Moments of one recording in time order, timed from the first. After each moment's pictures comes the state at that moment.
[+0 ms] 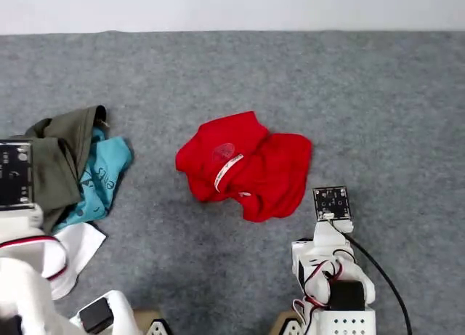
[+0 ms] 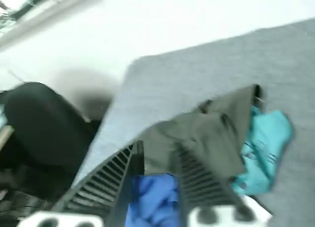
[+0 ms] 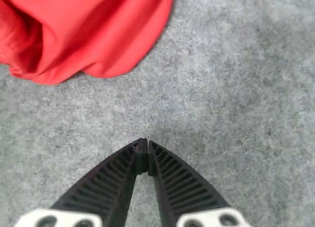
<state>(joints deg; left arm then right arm) -36.6 -56.4 -2.8 99.4 -23.6 -3.3 -103.6 95.6 74.7 2.2</state>
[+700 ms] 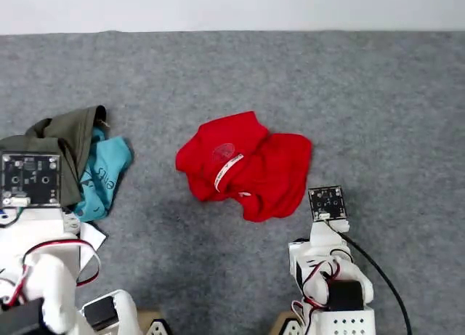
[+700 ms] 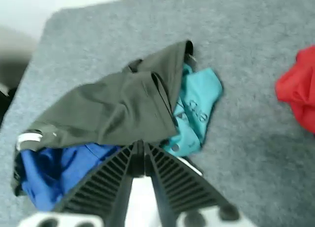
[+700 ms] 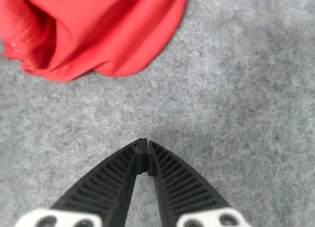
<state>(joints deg) -28.0 -67.6 22.6 99.0 -15.1 -5.3 -103.6 95.6 74.7 2.2</state>
